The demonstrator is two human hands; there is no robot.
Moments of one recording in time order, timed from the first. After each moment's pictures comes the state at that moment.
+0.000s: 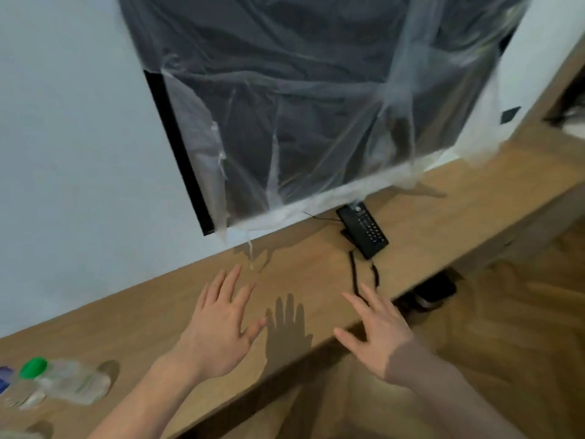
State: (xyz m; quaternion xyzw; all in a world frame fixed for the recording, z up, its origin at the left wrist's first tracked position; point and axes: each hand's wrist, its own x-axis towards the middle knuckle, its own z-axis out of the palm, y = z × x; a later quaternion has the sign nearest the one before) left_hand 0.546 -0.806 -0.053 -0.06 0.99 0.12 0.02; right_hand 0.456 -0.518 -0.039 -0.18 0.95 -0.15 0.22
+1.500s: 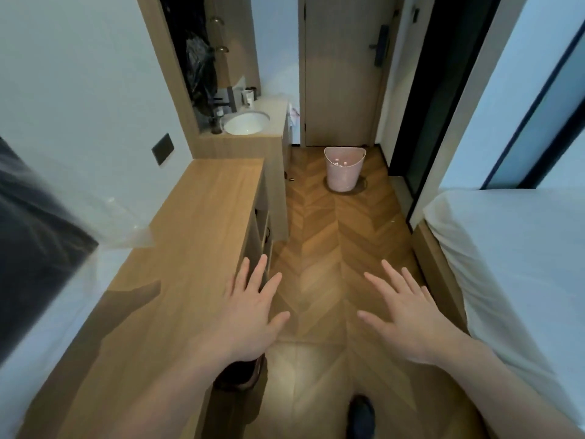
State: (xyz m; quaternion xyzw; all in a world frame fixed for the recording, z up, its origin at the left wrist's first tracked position) left_hand -0.001 -0.140 -0.019 0.43 0.89 0.01 0.14; right_hand 0.191 0.084 -0.024 0.28 0.93 -0.19 0.11
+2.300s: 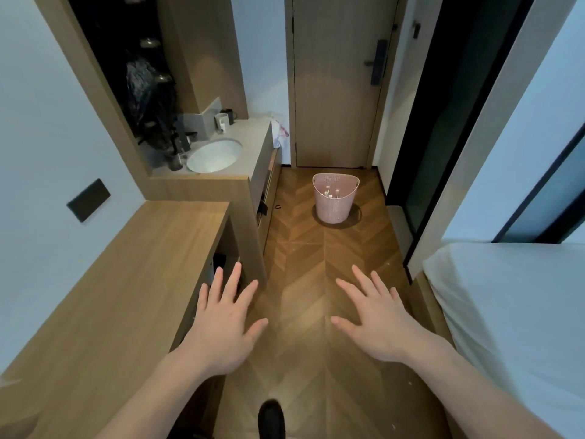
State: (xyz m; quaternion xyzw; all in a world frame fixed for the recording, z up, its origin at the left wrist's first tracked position) left_hand -0.205 0.201 -0.022 0.38 0.92 0.01 0.12; right_hand -0.036 0.434 -0.024 0.23 0.95 -0.19 0.11
